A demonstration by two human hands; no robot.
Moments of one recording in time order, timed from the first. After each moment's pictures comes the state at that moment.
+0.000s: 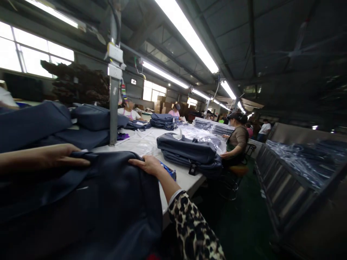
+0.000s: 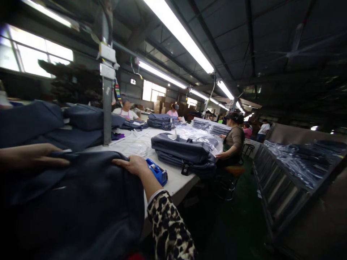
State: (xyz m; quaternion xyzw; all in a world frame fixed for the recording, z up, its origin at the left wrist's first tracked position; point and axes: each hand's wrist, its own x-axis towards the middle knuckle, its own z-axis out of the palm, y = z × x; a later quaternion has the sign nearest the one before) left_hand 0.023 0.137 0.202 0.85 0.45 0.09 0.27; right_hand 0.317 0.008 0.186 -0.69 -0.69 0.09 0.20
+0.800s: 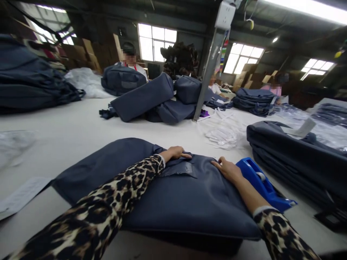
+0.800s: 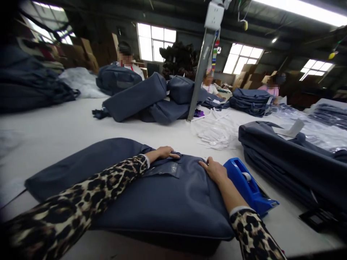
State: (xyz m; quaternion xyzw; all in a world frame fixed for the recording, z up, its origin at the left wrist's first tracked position) left_hand 0.037 0.279 -0.021 0.81 0.53 -0.02 0.25; right_hand 0.326 0.179 0.020 -0.71 -0.70 0.09 0.00
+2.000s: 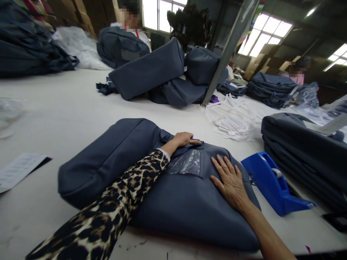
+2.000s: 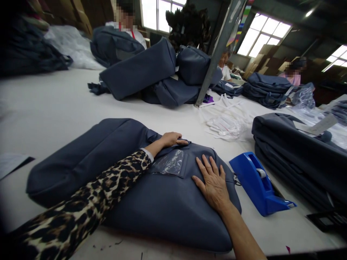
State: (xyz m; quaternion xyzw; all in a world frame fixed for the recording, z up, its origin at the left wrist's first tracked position) left_hand 0.032 0.273 -0.033 0.81 0.53 0.09 0.21; right_hand 0.280 0.092 -0.017 -0.57 -0.82 -0.06 0.03
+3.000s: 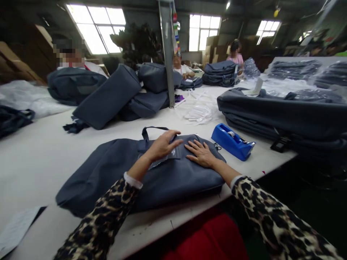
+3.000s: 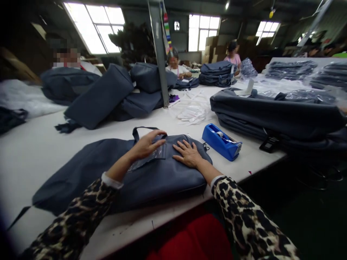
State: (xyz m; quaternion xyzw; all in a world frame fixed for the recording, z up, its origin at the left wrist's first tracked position) left_hand 0.050 0.134 0.077 0.90 0.37 0.20 0.15; right_hand 0.287 0.091 0.000 -0.56 -0.80 0.17 0.12
